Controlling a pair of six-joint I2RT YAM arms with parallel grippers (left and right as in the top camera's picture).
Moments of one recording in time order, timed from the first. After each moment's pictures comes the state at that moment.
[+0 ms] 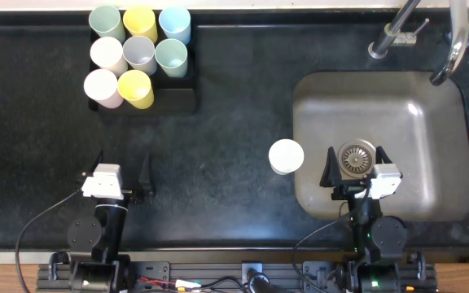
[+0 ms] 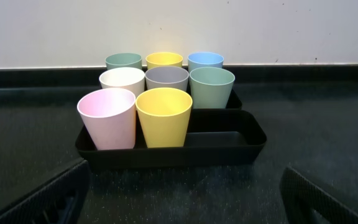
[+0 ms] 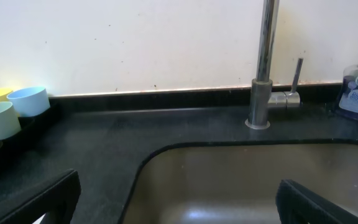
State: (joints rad) left arm -0.04 0.01 0.01 -0.08 0.05 -0.02; right arm 0.04 0.01 0.02 -0.04 -0.03 0.11
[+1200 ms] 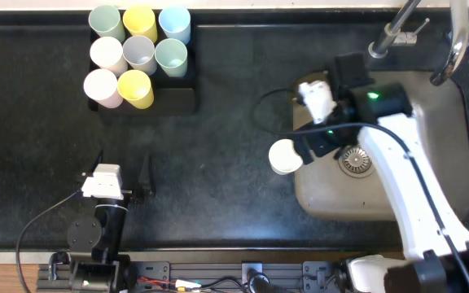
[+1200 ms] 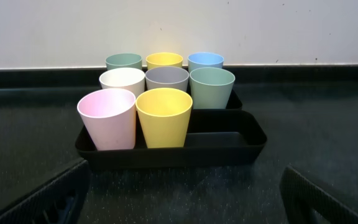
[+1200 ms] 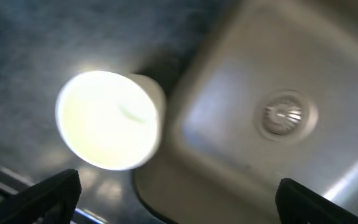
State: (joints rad) left arm -0.04 0.01 0.01 -0.08 0.05 -0.02; right arm 0.24 1.52 1.37 -1.28 -0.13 -0.29
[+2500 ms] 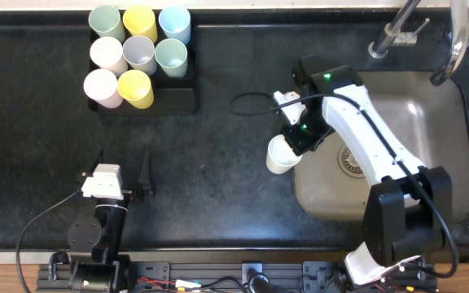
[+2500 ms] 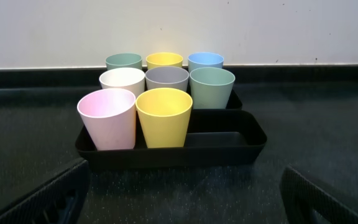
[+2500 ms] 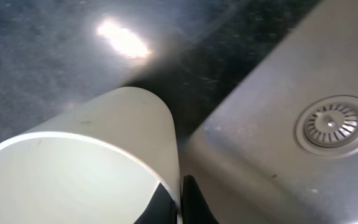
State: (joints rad) left arm -0.04 0.01 0.01 -0.08 0.05 -0.02; right arm 0.30 1.79 1.37 -1.22 -0.17 -0.32
